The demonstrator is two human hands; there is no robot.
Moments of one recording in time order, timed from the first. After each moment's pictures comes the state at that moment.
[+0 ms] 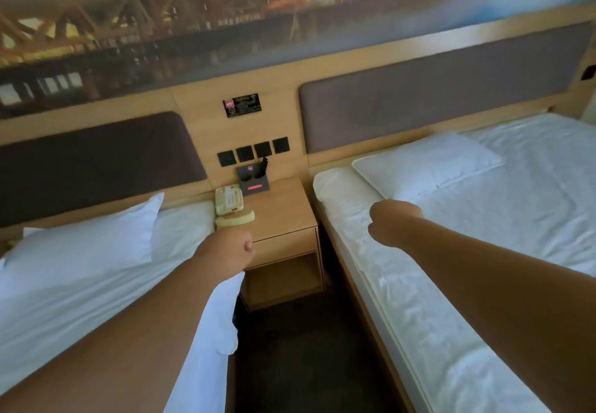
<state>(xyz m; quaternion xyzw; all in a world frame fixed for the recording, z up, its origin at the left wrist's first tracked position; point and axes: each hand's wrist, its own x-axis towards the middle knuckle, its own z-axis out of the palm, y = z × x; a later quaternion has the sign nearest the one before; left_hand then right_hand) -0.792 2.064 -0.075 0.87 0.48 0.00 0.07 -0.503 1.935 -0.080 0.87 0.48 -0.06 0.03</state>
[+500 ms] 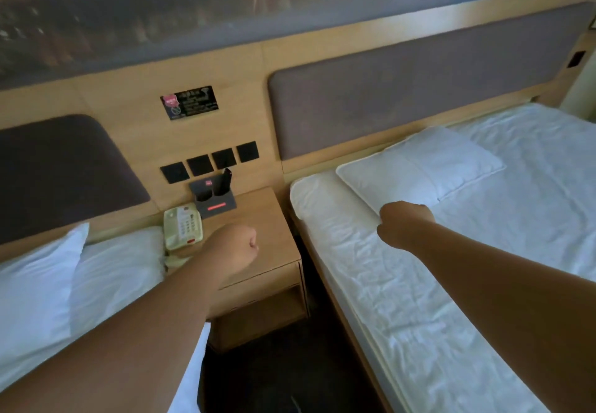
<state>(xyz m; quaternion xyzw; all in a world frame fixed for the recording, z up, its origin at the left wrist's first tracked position) -0.606 2.324 -0.126 0.91 0.41 -0.03 0.09 -0.334 2.152 -0.133 0.90 0.42 -0.08 0.06</state>
